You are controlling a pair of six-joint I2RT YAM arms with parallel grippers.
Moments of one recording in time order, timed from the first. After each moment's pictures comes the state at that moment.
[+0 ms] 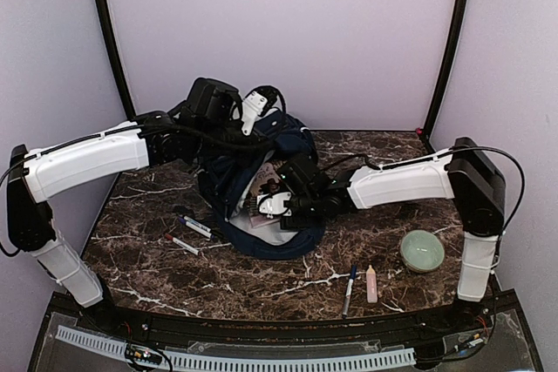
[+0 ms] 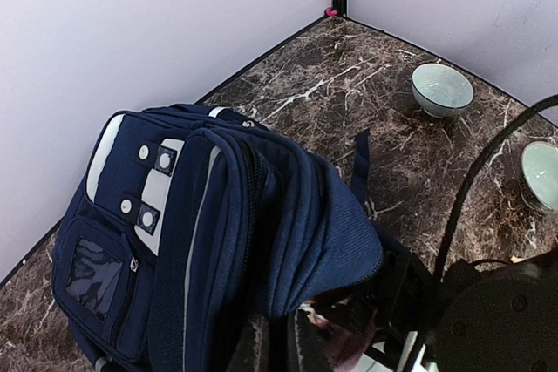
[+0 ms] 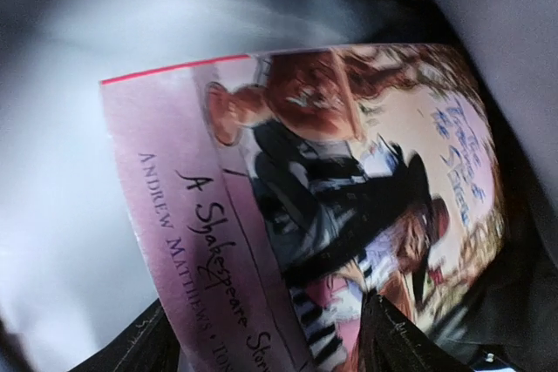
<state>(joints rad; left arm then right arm) -0.88 1.59 1.46 -0.39 -0.17 0.04 1.00 1.93 1.30 -0.24 0.21 -0.82</state>
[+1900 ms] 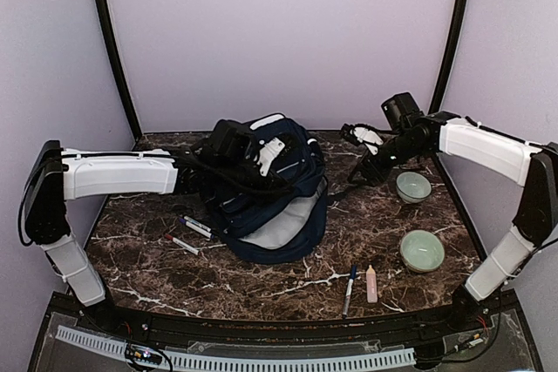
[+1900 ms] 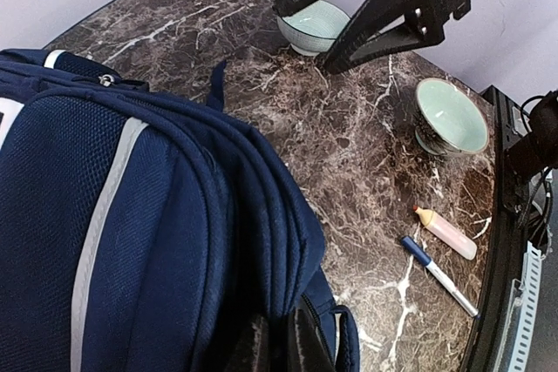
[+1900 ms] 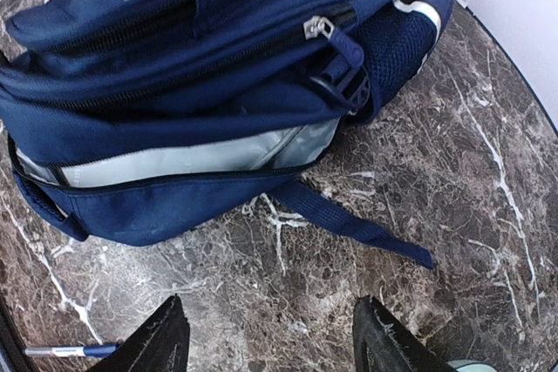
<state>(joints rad) -0.87 1.69 1.25 -0.16 0.24 -0.07 0.45 1.57 1.28 -0.68 -0.34 -0.47</state>
